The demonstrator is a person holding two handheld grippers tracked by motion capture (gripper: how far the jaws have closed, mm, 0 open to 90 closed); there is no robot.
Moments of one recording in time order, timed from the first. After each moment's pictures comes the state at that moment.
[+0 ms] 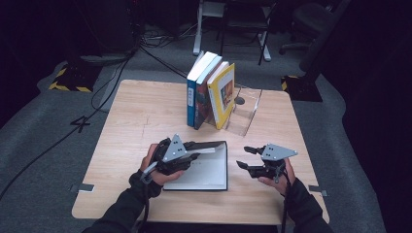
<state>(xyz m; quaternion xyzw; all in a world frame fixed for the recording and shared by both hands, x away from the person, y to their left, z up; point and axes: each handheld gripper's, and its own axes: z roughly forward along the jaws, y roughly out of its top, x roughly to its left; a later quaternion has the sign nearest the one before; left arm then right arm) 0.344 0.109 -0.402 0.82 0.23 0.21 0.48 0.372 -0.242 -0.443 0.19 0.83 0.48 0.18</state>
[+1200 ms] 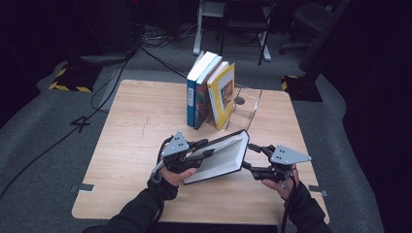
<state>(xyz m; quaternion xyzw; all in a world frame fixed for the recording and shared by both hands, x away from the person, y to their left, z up) 0.351 0.082 -0.415 0.74 0.25 0.12 0.61 0.345 -0.242 -0.410 0.20 0.79 0.55 0.21</state>
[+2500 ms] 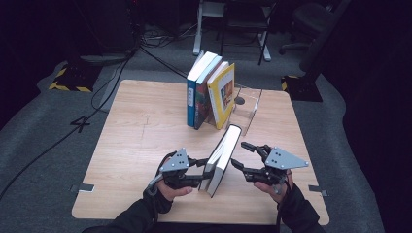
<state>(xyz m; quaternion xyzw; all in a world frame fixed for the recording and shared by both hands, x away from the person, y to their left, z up) 0.330 0.078 -0.437 0.78 0.17 0.06 0.60 0.325 -0.219 -0.389 0.19 0.76 0.58 0.23</state>
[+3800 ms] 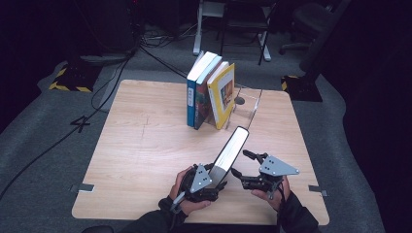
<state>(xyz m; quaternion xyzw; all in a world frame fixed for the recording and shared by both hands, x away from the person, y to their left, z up) 0.304 0.032 -0.477 0.81 0.23 0.18 0.52 0.325 -0.219 -0.432 0.22 0.78 0.53 0.24</state>
